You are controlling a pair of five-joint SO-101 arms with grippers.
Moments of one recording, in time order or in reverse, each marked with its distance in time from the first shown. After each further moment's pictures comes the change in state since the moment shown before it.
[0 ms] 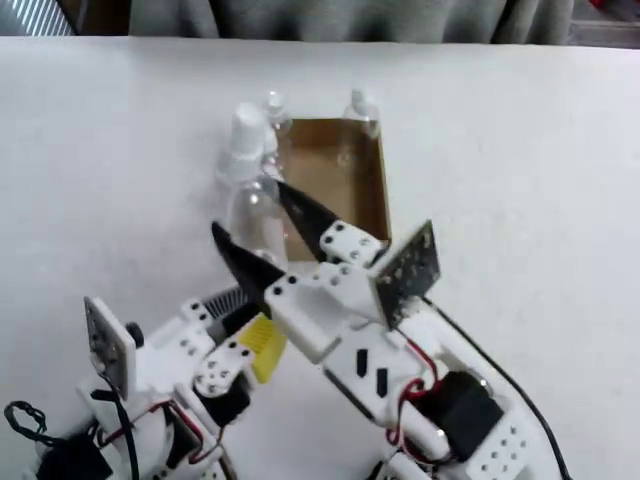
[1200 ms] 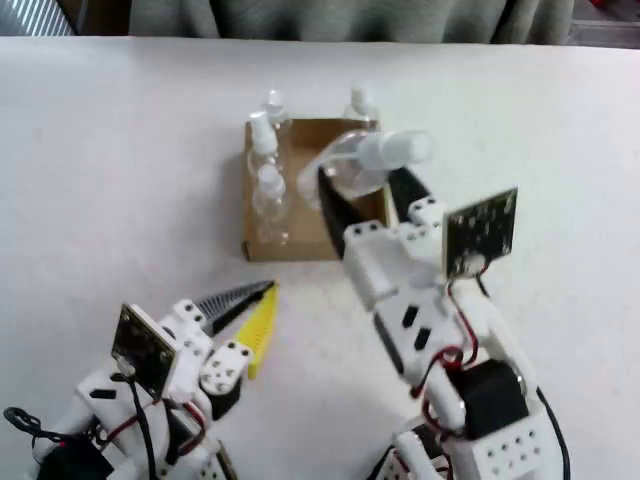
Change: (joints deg) left arm -7.7 0.0 0.3 10.3 -13.4; right arm 24.0 1.2 0.0 4.8 -2.3
